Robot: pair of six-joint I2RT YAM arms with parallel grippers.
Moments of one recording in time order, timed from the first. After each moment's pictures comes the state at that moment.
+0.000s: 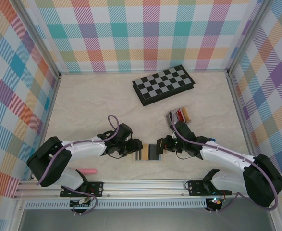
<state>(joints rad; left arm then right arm) -0.79 1.44 0.61 -0.15 0.24 -1.06 0.71 1.13 0.50 -0.26 -0.21 0.89</state>
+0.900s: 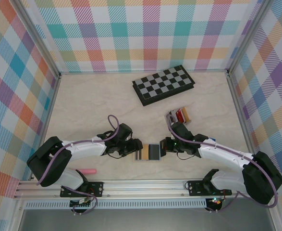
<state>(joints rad) -0.79 1.45 0.61 -0.15 0.24 -1.06 0.74 1.16 0.56 -0.38 -0.13 0.77</state>
